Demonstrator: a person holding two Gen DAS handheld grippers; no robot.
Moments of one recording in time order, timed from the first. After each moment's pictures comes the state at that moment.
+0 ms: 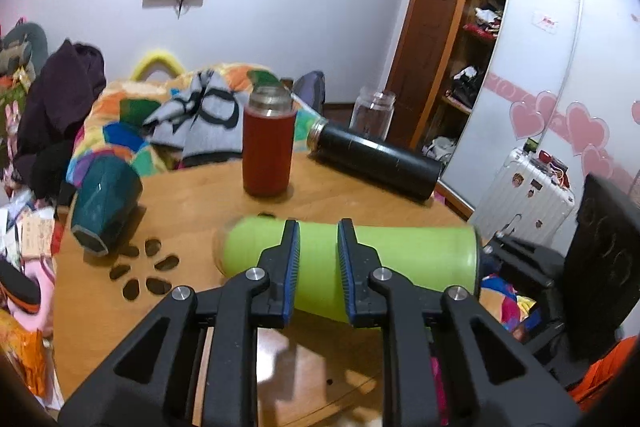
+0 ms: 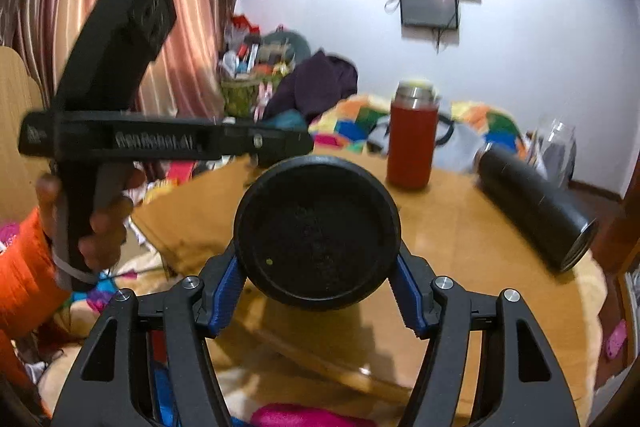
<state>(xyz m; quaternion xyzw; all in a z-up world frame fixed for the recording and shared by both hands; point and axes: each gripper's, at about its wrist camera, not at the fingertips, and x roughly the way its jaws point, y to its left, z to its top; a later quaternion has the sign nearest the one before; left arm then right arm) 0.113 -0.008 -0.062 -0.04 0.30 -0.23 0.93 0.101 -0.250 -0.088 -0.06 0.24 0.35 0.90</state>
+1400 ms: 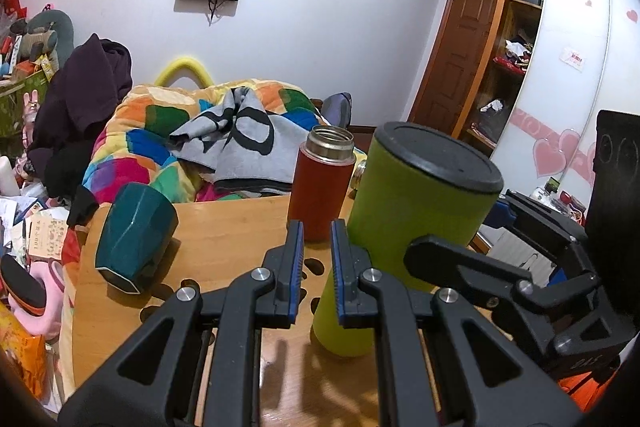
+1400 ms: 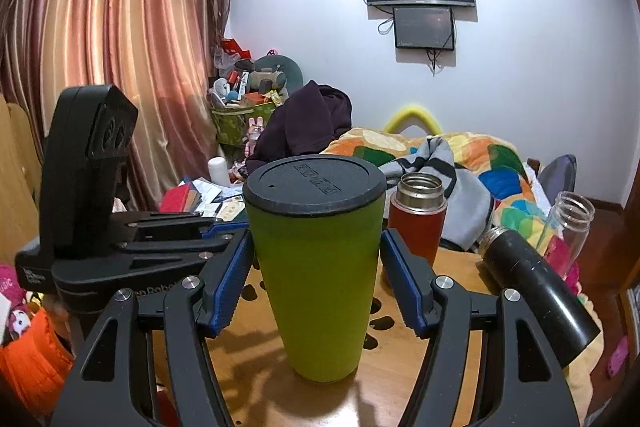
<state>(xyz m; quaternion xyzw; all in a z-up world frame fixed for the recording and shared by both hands) 0.160 0.026 -0.056 -0.08 0.28 -0.18 0.94 0.171 -0.211 -0.032 -0.04 0.22 0.35 0.91</state>
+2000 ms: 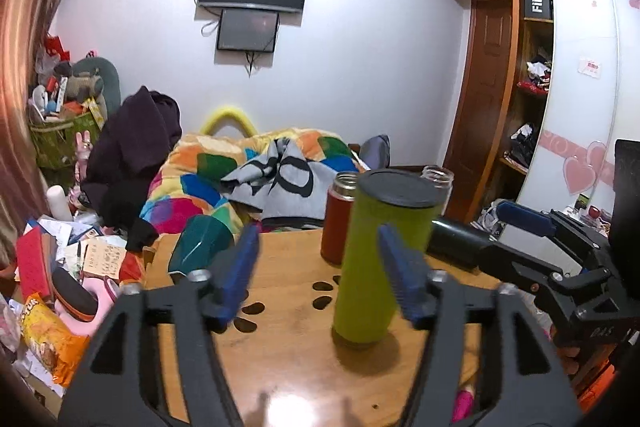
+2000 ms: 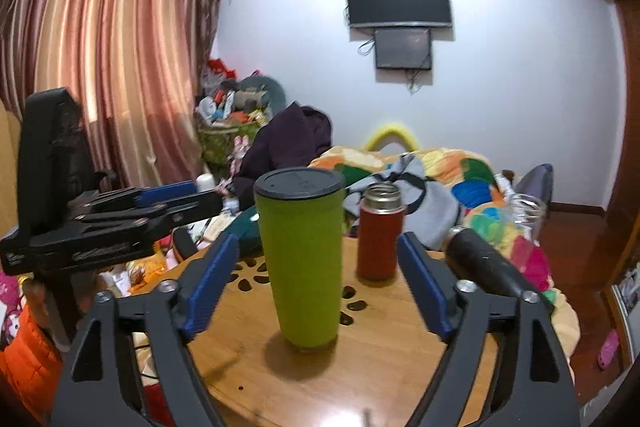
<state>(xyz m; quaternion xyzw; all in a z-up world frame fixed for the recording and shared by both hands) 0.081 0.024 -0.015 -0.05 0.20 -0.09 0.97 0.123 -0.256 -0.011 -0.03 0.18 0.31 0.93</state>
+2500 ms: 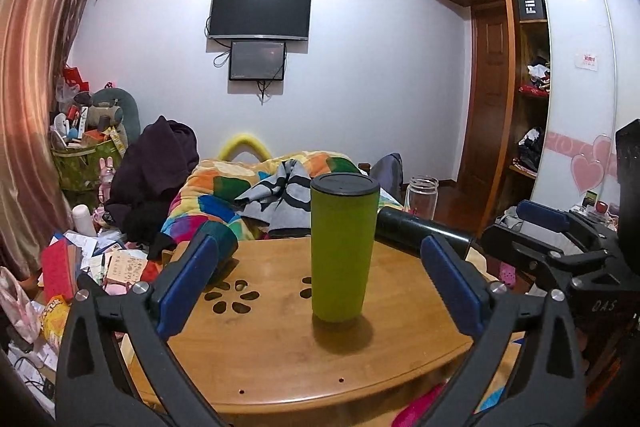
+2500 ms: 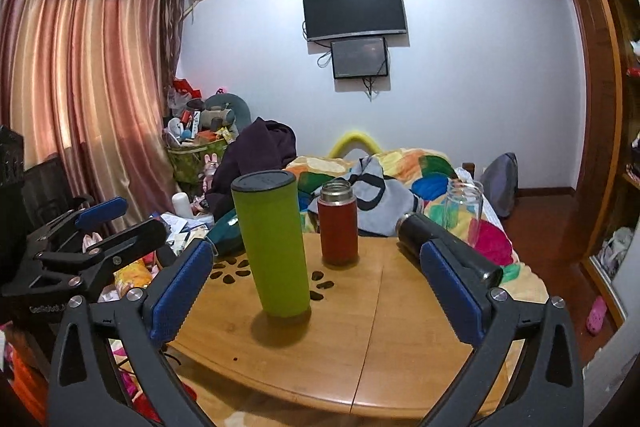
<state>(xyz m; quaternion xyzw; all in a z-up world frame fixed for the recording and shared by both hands) 0.016 -0.015 -0.009 -0.02 0.15 -0.05 0.99 0.085 -0.298 -0.001 0.01 0.18 0.25 0.95</state>
